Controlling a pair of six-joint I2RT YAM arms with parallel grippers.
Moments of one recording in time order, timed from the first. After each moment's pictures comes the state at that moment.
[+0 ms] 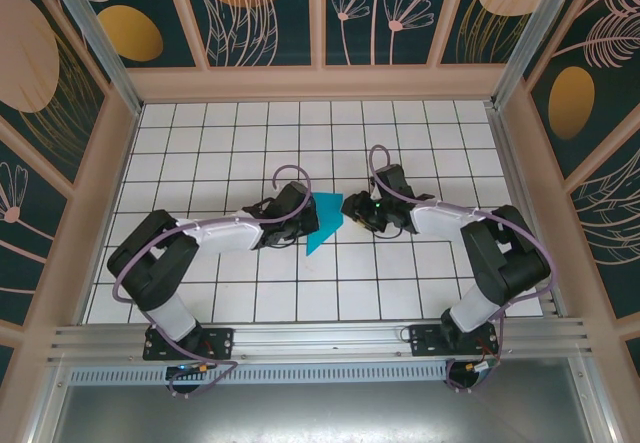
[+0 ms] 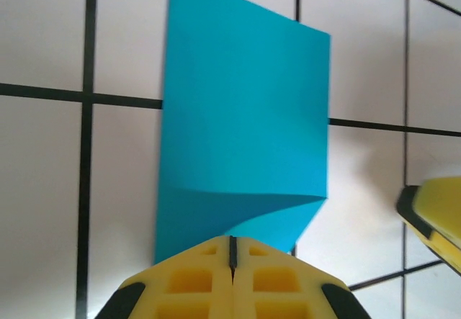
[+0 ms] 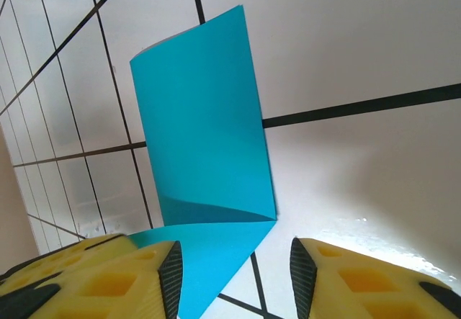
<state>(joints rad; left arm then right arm) -0.78 1.69 0.86 -0.06 -0.02 -0.94 0.50 1.60 0.77 -0.06 -0.40 0.92</state>
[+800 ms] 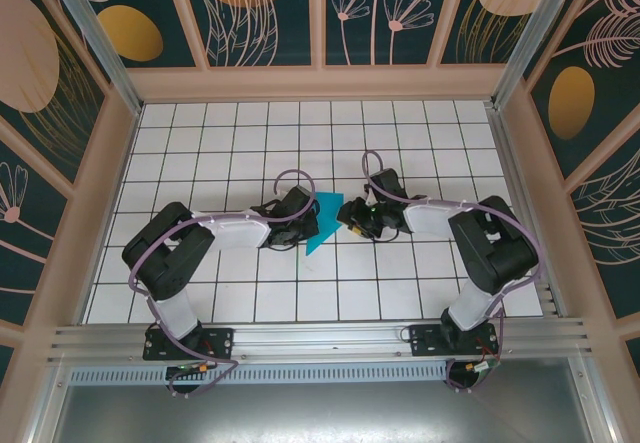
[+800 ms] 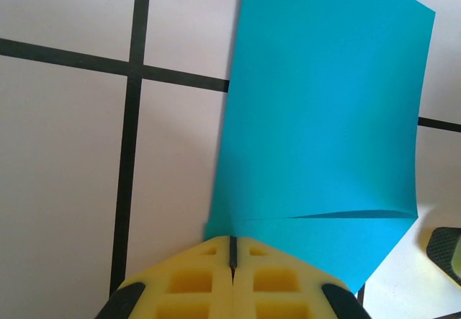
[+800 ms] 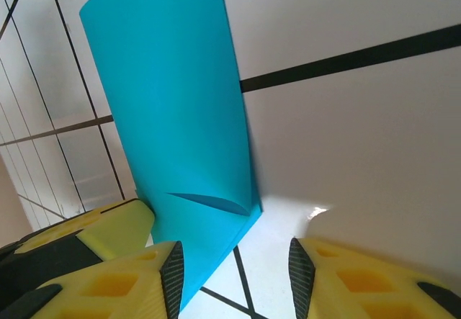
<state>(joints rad) -0.78 1.77 0.88 -0.09 -0.04 -0.98 0.52 1.69 0.78 -0.05 -0.46 0.93</state>
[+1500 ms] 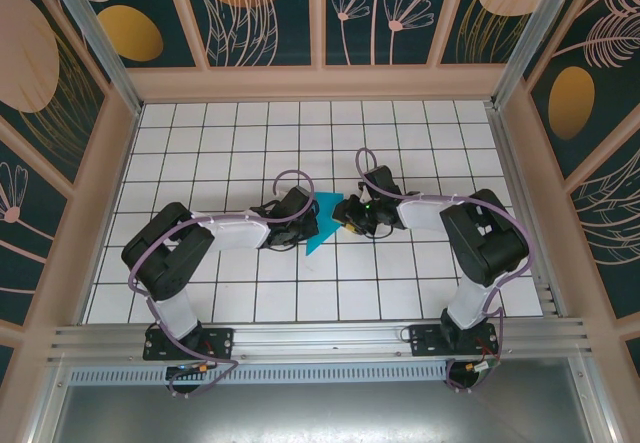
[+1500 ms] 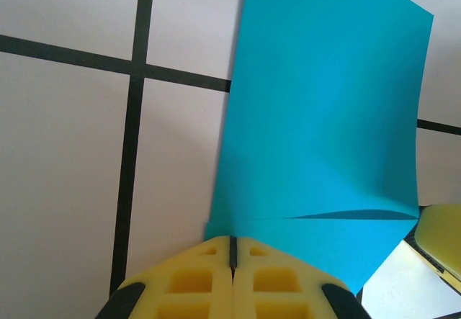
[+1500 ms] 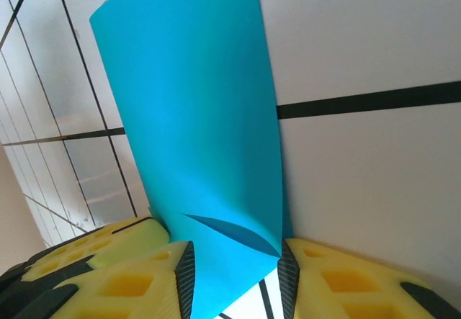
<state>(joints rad) -0.78 1.77 0.87 -0.08 -0.04 -0.99 0.54 1.75 0.83 -0.02 -0.48 0.94</state>
